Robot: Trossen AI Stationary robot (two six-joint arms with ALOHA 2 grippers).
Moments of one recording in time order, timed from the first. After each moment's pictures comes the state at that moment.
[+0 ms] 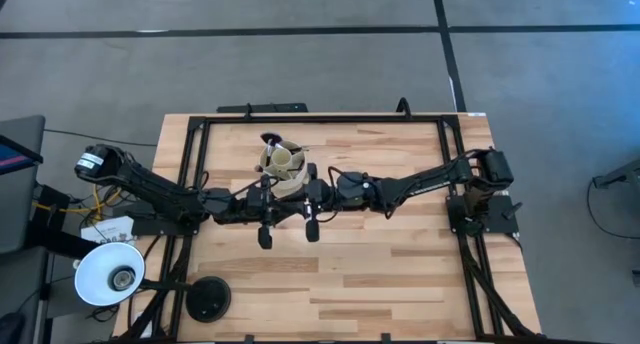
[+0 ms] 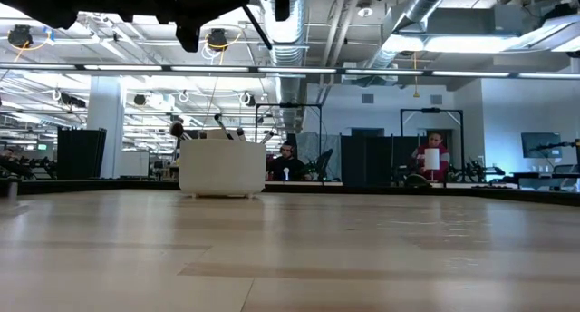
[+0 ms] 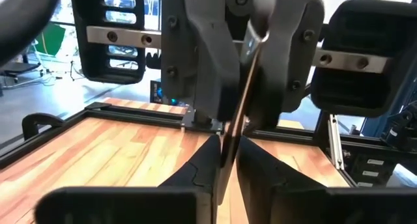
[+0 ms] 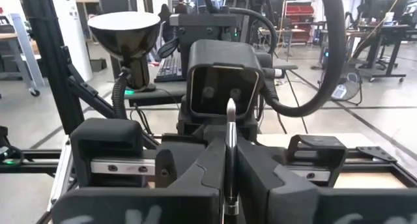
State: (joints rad) left arm -0.31 1.24 0.44 0.84 -0.35 -0.06; right arm 0.12 1.81 1.25 0.52 0.07 -0.03
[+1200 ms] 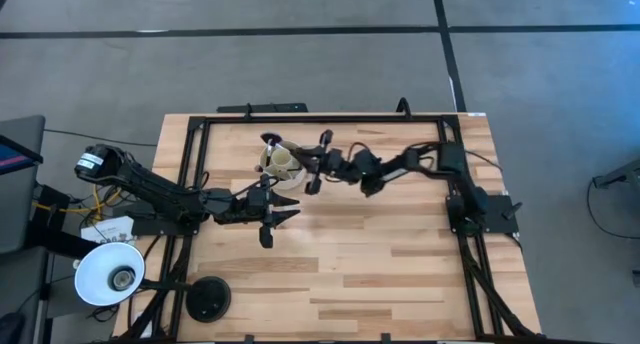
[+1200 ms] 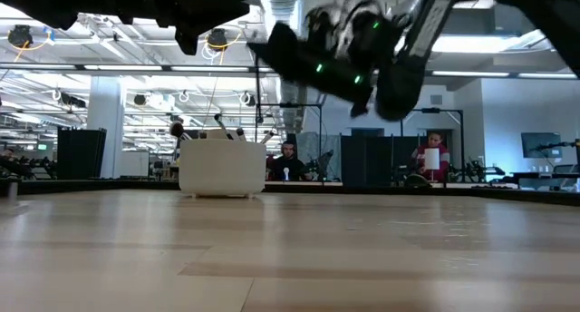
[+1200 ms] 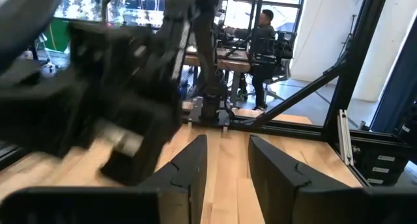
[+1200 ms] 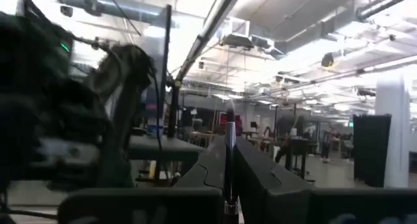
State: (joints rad) left arm -0.30 1.24 0.44 0.82 -0.37 -0.06; right arm -0.18 2.15 1.05 1.56 -0.03 -0.17
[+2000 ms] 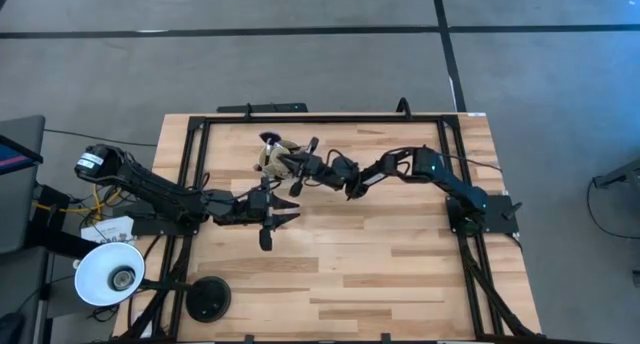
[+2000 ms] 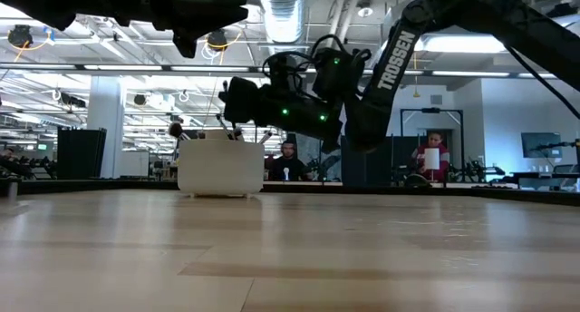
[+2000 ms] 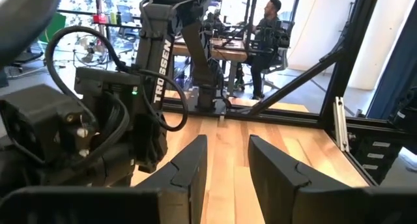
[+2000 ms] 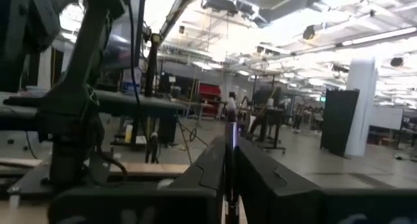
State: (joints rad) left arm -0.31 1.24 0.44 0.77 -0.37 -0.06; right arm -0.18 2.40 1.26 1.46 0.08 -0.24
